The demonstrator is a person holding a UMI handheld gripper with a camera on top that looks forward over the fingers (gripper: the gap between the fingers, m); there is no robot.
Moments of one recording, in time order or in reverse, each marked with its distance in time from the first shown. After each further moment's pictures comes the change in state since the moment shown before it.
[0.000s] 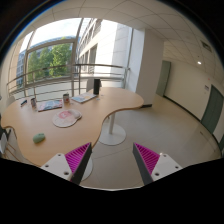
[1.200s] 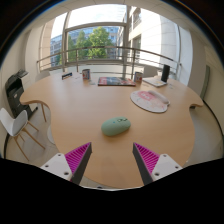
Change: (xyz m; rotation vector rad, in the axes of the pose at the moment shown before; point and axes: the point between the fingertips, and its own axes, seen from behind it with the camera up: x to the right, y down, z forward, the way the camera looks) arm -0.446 0.113 0.086 -0.105 -0.395 -0.179
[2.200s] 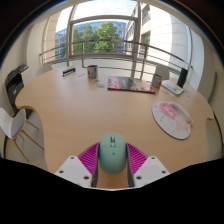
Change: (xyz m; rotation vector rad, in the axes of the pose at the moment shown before) arm -0.053 -0.084 0.126 -0.069 -0.045 -0.060
